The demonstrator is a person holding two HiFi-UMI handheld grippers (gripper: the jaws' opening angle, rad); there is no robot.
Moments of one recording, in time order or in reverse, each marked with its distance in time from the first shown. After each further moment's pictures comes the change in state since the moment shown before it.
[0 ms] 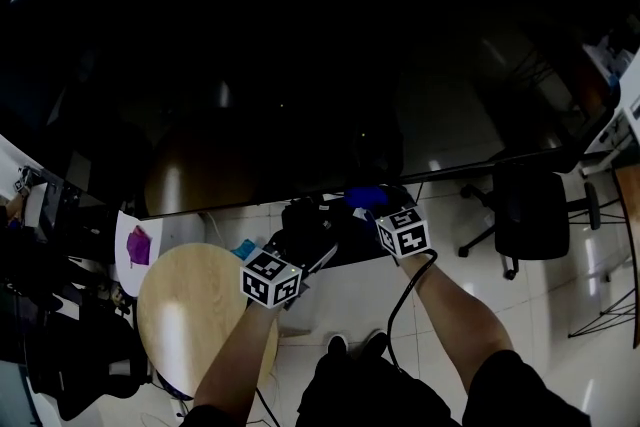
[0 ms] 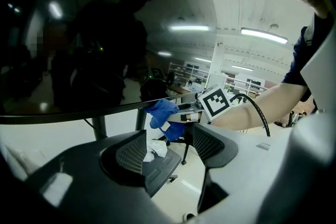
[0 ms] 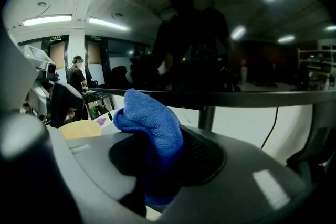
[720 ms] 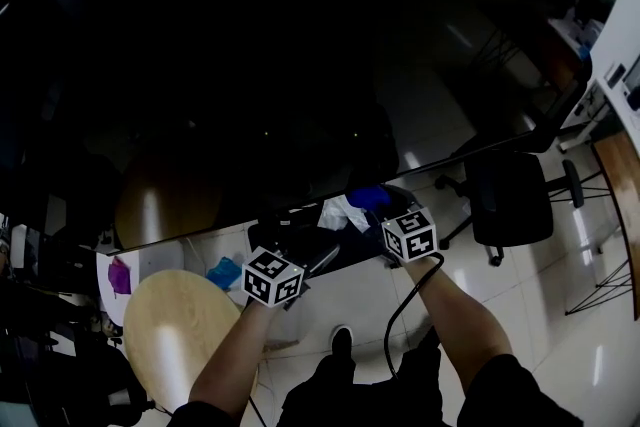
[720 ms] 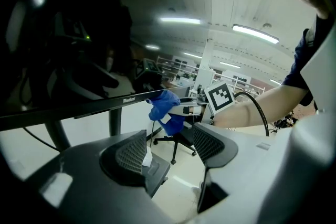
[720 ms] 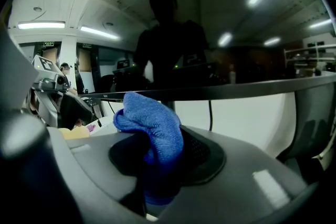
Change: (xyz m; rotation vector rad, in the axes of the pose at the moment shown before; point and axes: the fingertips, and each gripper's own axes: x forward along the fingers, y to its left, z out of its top) left arm 0.106 -0.045 0.007 0.040 0.062 -0.142; right arm -0.055 -0.105 -0.014 0.058 -0.098 -0.078
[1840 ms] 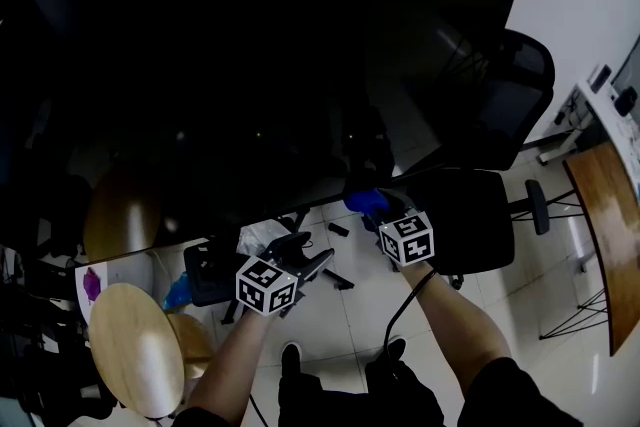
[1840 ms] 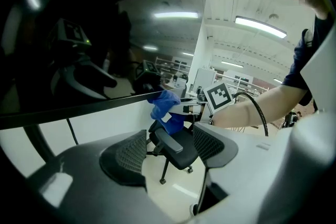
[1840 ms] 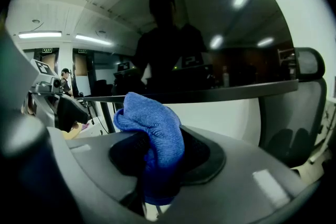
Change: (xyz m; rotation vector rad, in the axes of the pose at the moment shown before) left arm 0.227 -0.131 0.081 0.005 -0.018 0.012; right arm -0.118 -0.259 -0.002 0.026 -0.016 -0.017
